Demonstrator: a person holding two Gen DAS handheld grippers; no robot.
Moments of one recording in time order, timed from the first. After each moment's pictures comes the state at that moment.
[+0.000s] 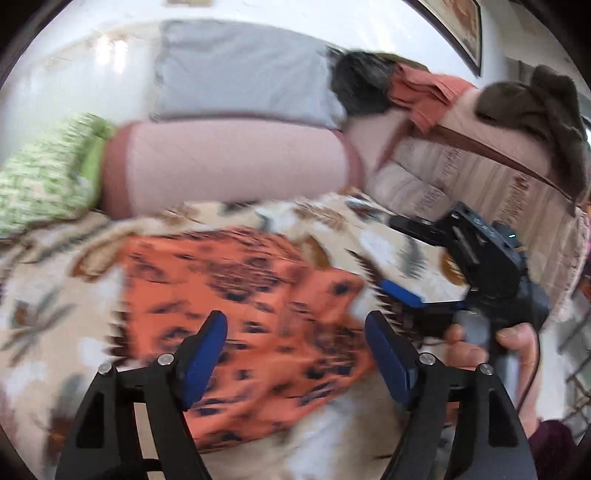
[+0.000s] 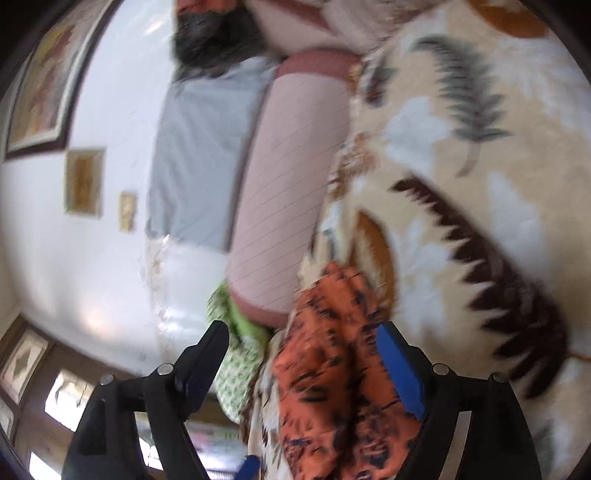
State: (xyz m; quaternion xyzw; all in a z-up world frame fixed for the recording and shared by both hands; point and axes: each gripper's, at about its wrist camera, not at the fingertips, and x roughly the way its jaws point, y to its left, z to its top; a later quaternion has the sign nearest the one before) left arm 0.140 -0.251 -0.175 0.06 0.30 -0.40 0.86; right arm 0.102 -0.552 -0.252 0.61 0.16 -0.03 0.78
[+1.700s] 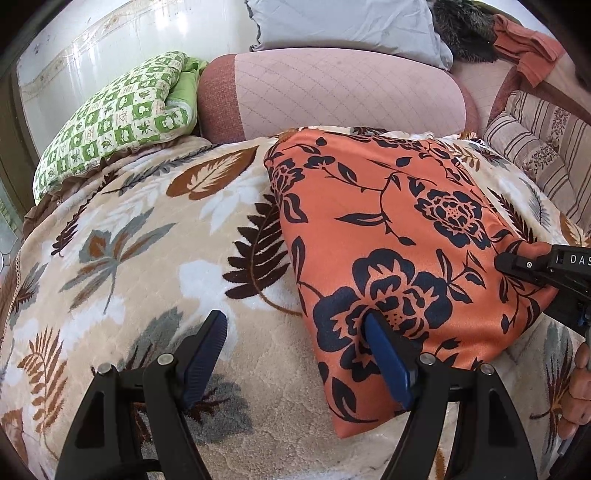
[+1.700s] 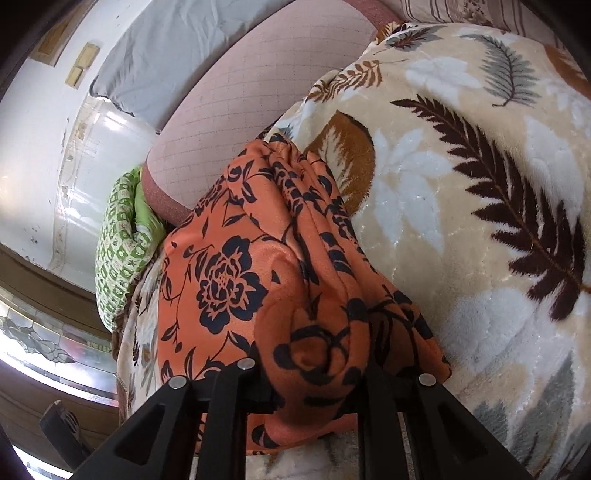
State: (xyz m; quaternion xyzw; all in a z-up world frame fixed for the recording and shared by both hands) left arm 0.200 -0.212 -0.247 0.13 0.40 -0.23 0.88; right arm 0.137 -0.472 -0.279 0.44 0.38 -0.12 0.80
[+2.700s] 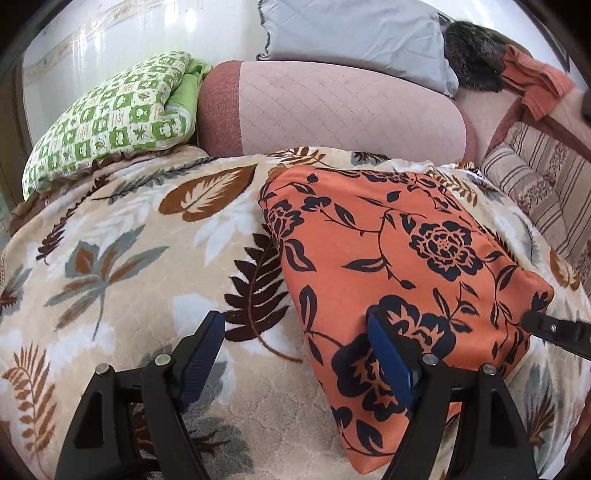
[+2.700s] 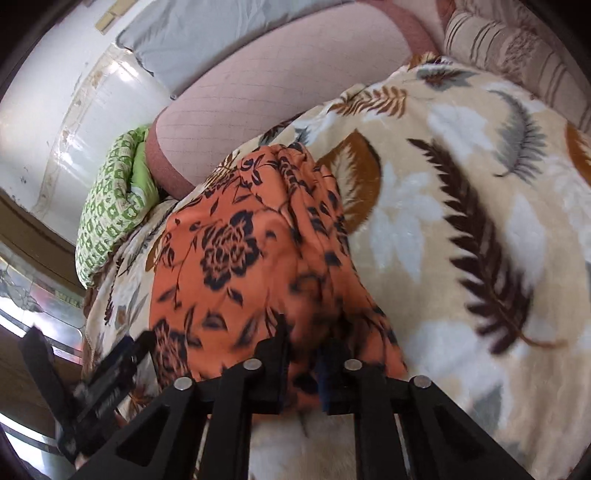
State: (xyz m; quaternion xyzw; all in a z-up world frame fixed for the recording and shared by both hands) left arm 0.230 -0.214 -0.232 0.09 0.40 -0.25 0.88; right arm 0.123 -0.465 -0.237 0.32 0.43 -0.13 0.83
